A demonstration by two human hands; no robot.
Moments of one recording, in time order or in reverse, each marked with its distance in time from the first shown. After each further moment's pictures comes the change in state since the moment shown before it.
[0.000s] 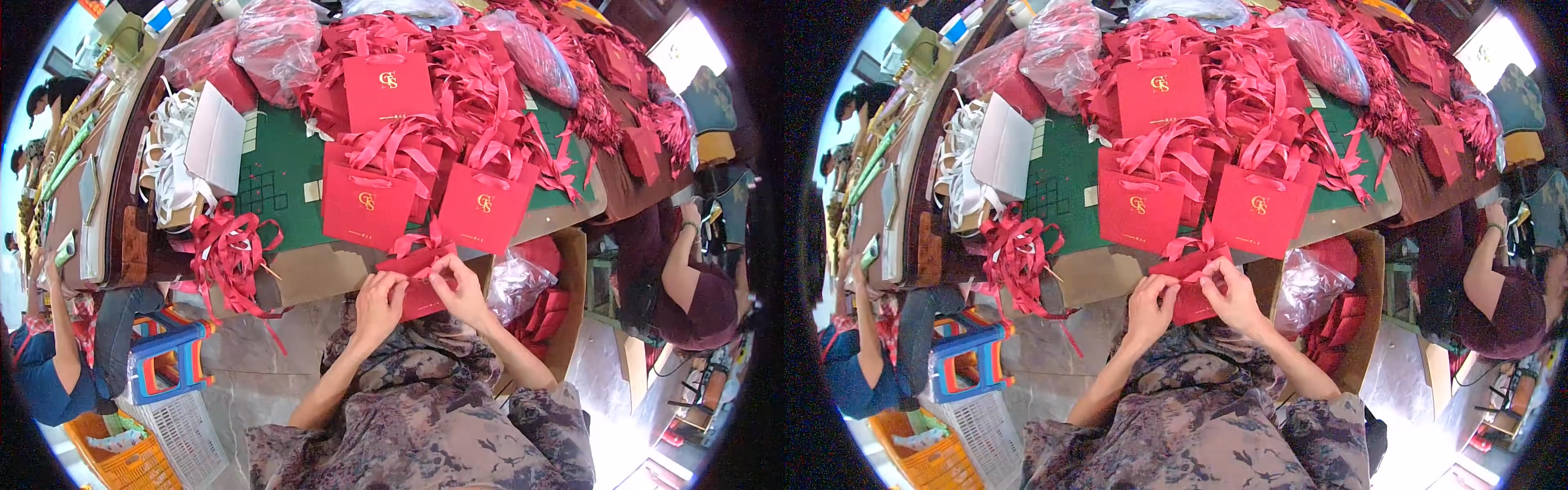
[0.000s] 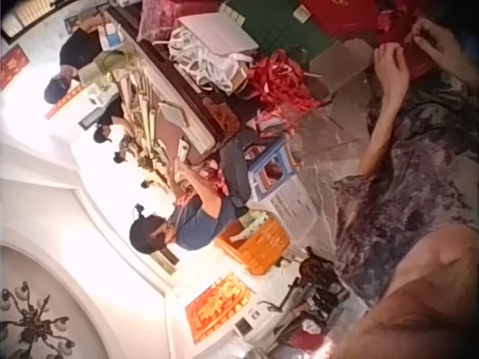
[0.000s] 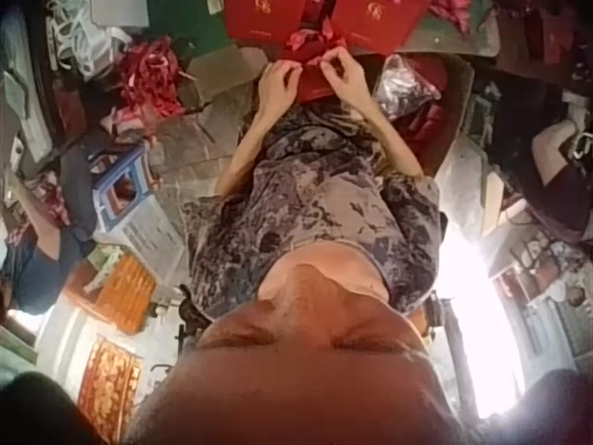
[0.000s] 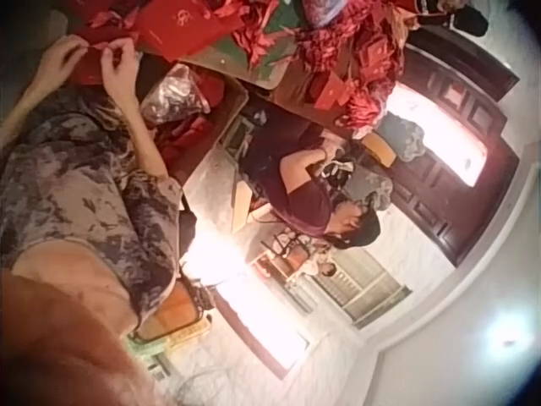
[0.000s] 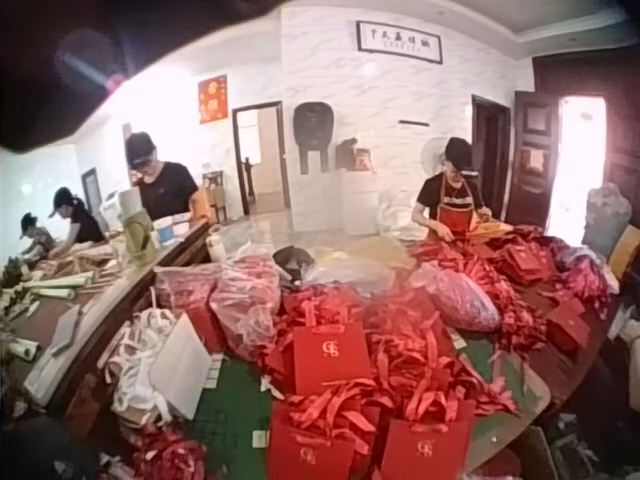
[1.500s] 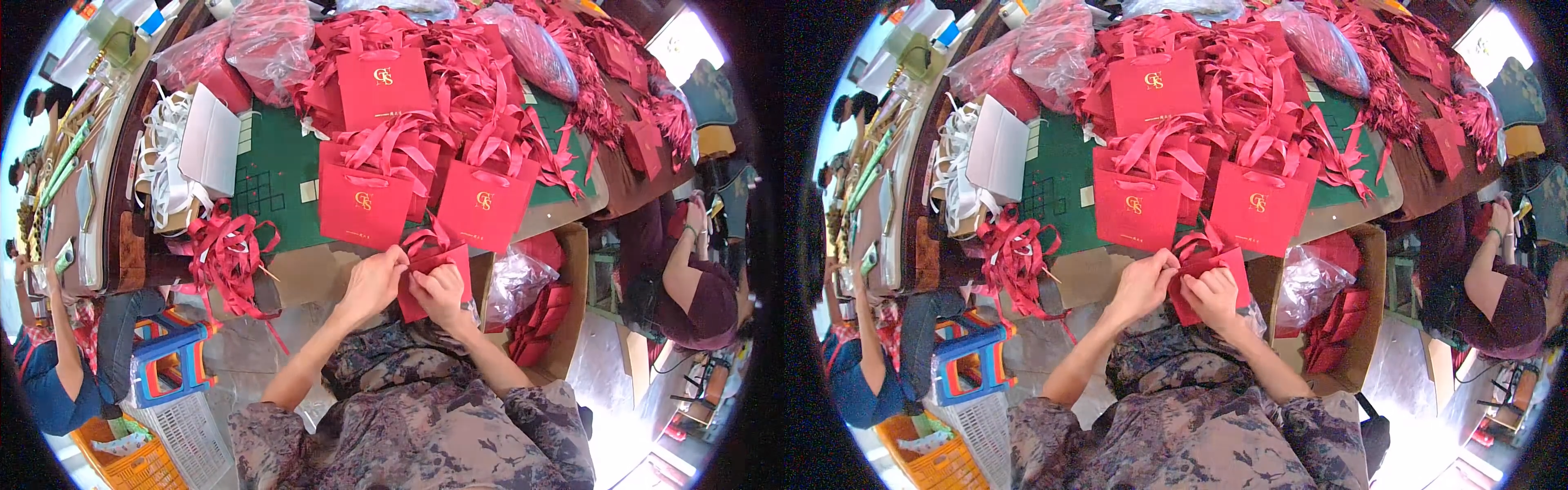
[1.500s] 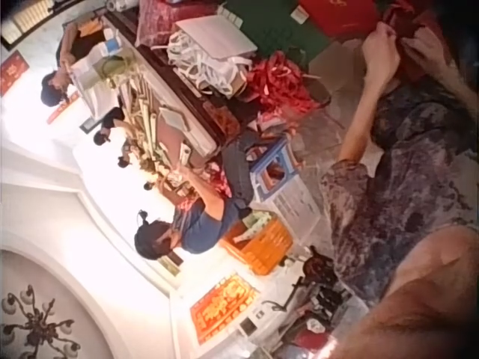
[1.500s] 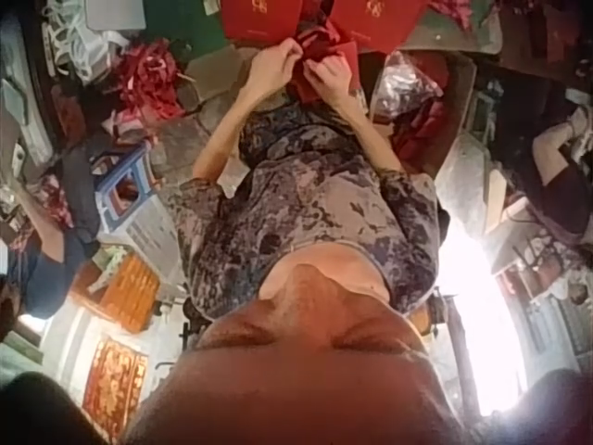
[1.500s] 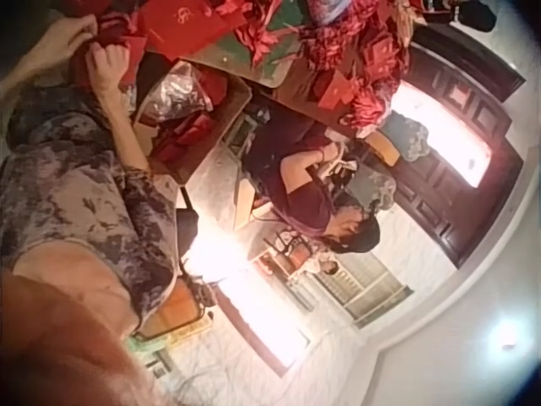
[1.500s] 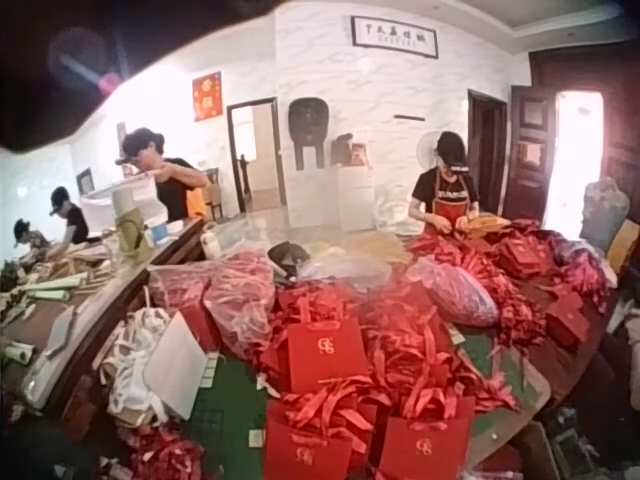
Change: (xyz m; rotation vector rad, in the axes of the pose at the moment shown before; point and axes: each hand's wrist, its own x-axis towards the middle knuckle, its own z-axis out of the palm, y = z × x) left_hand 0.051 -0.004 -0.023 0.068 -0.330 0.068; right_hand 0.014 0.033 0.040 -0.692 0.391 -0.784
